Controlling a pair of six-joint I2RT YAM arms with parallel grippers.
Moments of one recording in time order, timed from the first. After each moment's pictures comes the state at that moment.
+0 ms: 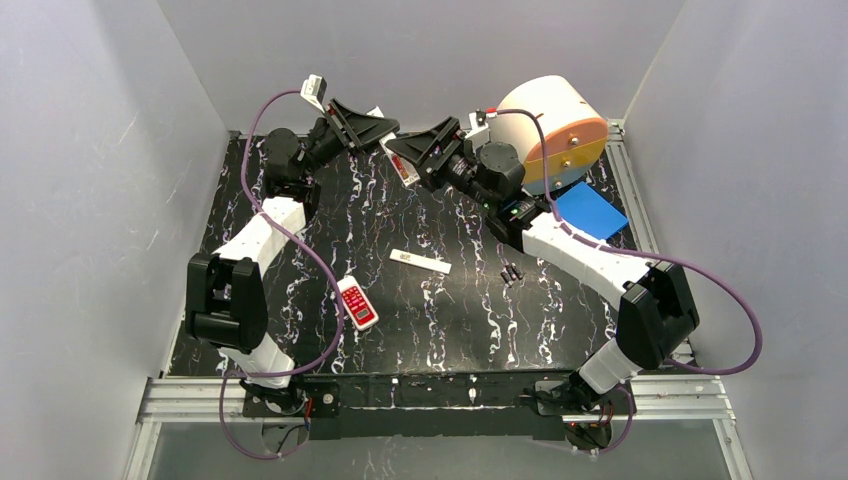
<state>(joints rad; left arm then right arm) -0.19 1.61 1.19 0.86 0.81 -1.43 0.73 1.55 1.25 0.40 -0.16 1.26</state>
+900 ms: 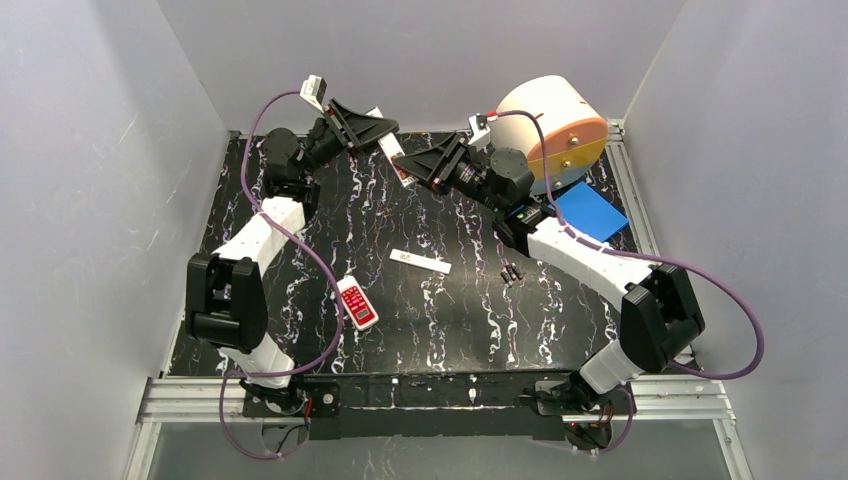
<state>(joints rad) -0.19 1.61 1.19 0.87 0.82 -1.44 0.69 1.53 1.16 0.50 -0.31 1.21</state>
